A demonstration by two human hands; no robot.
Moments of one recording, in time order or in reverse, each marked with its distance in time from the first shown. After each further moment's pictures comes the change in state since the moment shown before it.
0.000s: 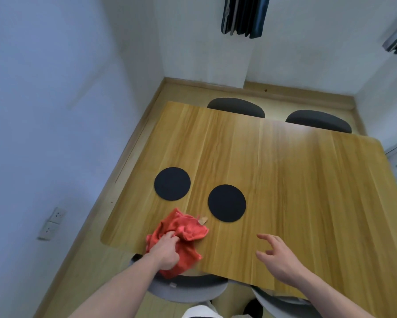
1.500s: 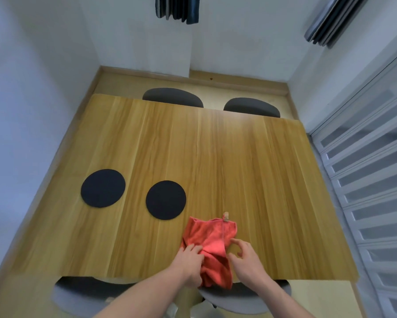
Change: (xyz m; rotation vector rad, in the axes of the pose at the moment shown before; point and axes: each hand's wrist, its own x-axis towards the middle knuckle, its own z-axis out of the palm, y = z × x) left_hand 0.017 0.228 0.117 0.548 -0.126 0.467; right_hand -0.014 0.100 -0.029 0.176 0.197 0.153
